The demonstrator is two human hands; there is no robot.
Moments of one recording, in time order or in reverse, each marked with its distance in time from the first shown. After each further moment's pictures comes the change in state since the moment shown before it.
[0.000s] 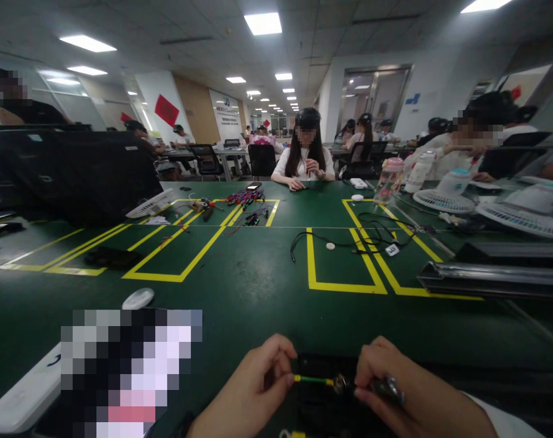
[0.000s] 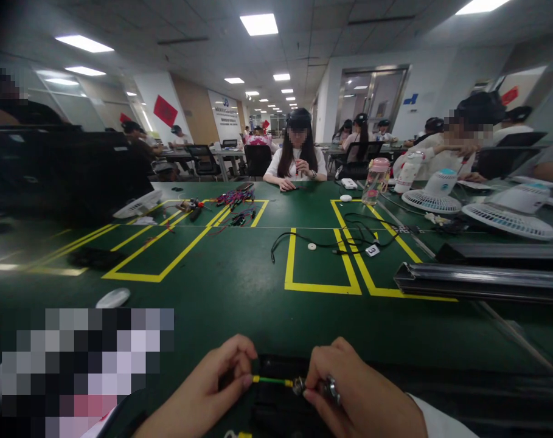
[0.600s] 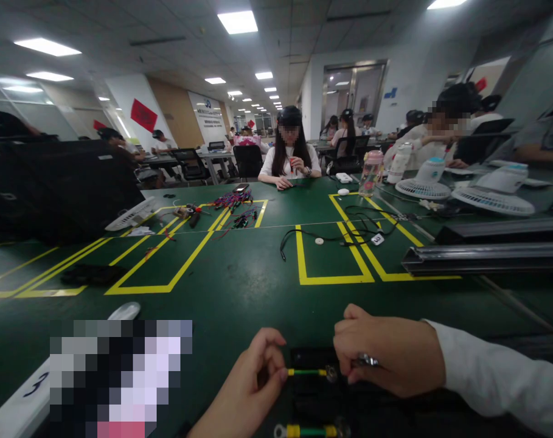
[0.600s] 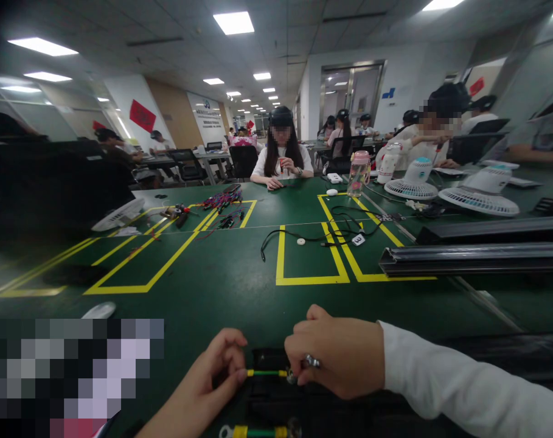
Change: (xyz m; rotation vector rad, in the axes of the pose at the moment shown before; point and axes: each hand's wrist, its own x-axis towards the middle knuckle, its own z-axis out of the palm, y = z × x) left_hand 0.001 -0.011 0.005 -0.076 0.013 0.071; right_hand 0.035 0.002 -0.042 -0.088 -0.207 -0.442
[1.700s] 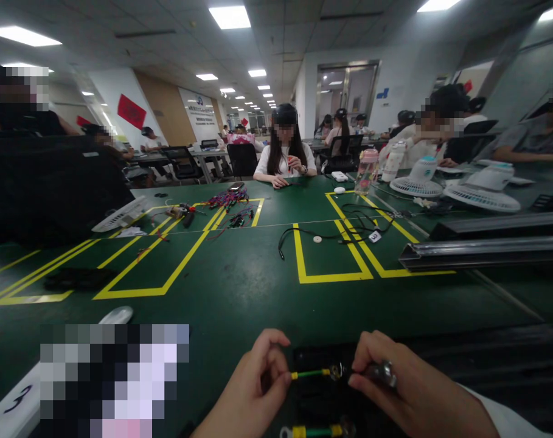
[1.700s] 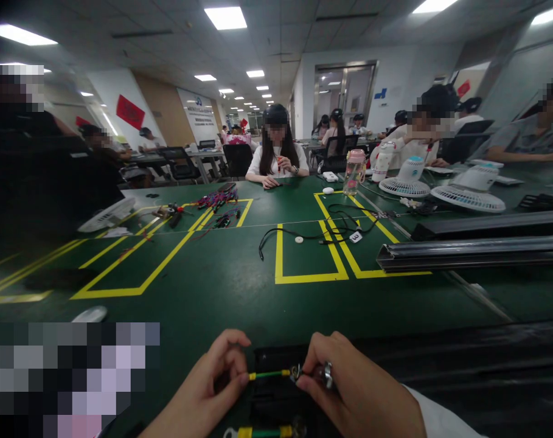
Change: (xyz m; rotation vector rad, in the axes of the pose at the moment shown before) left_hand 0.001 0.002 0.000 -0.028 -0.023 -0.022; right_hand -0.021 -0.031 0.060 0.134 0.382 0.567
